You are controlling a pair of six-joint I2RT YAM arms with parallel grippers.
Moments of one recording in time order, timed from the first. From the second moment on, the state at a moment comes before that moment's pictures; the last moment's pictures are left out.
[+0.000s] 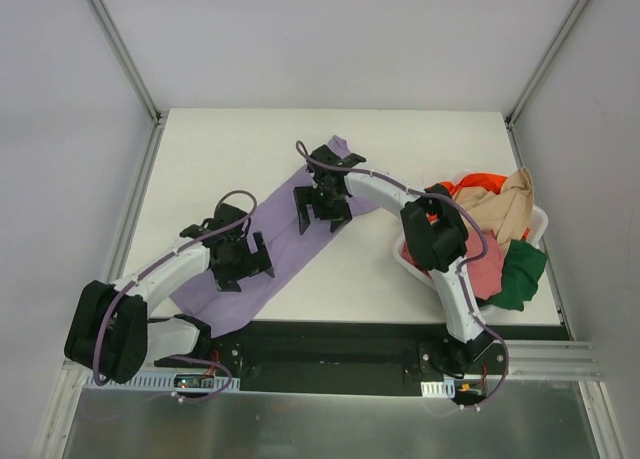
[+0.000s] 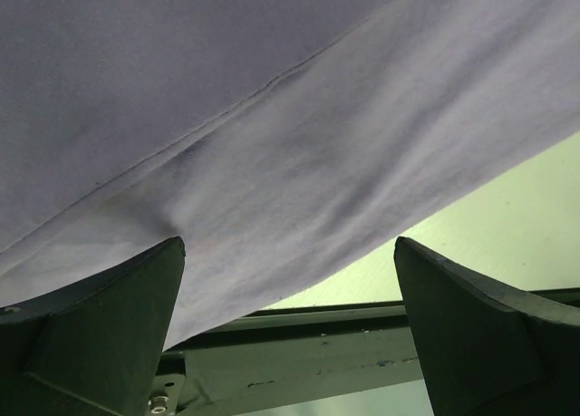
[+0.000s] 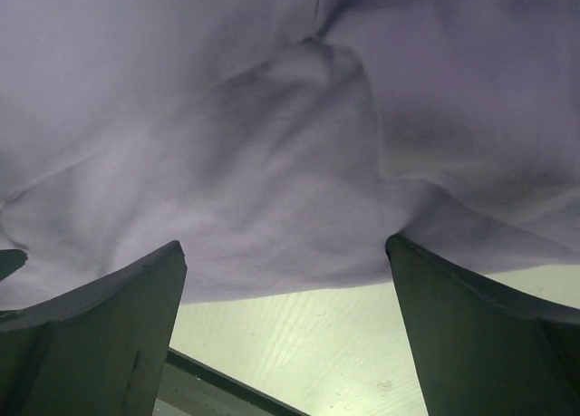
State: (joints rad) left arm -0.36 1.19 0.62 -0.70 0.16 -0.76; right arm 0.73 2.22 1.79 -0.84 -0.22 0.44
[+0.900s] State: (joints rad) left arm -0.70 1.84 1.20 -0.44 0.34 -0.89; right arm 0.39 2.58 2.42 -0.89 -0.32 0.39
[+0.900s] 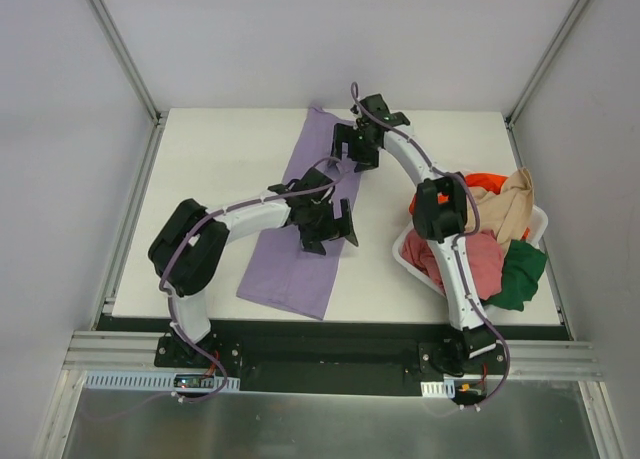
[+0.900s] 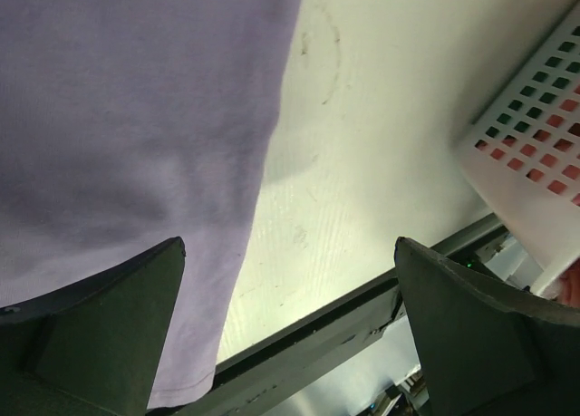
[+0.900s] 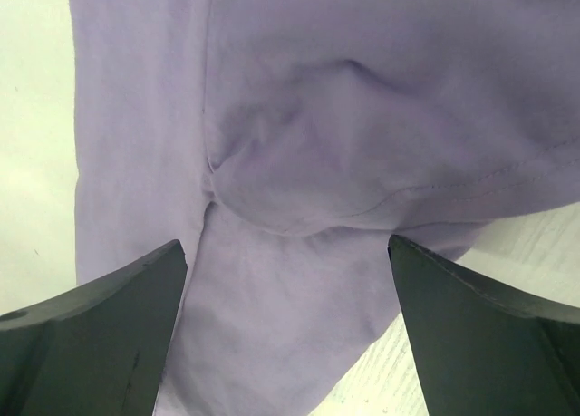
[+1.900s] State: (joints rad) left arm -0.36 1.06 0.55 -0.73 0.07 -0.80; right arm 1.25 1.55 1.07 -0.53 -0.01 -0.01
